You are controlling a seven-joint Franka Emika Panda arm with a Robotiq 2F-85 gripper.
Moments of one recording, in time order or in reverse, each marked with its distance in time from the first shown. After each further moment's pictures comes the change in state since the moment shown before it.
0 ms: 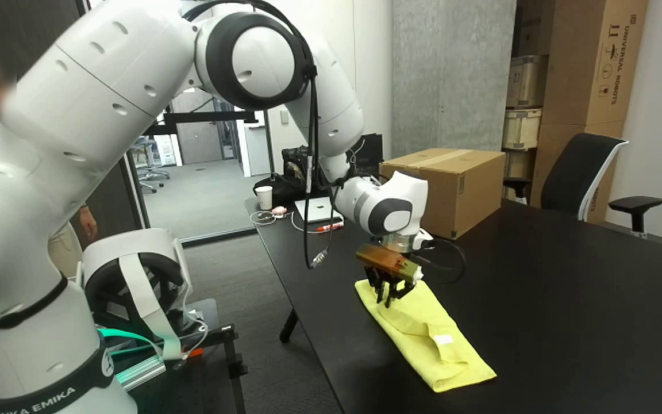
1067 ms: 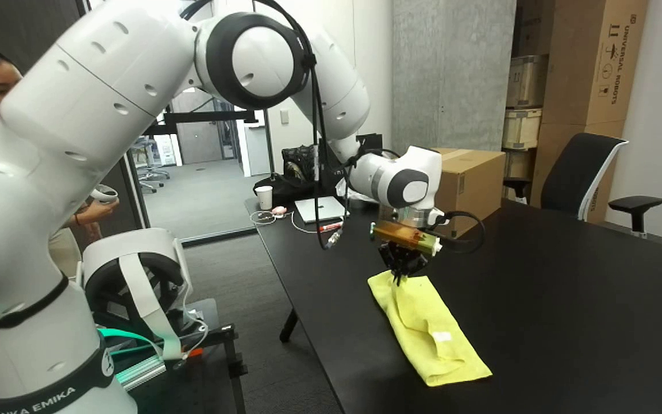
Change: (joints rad) arm 0.018 0.001 -0.008 0.183 -0.033 -0.205 -0.016
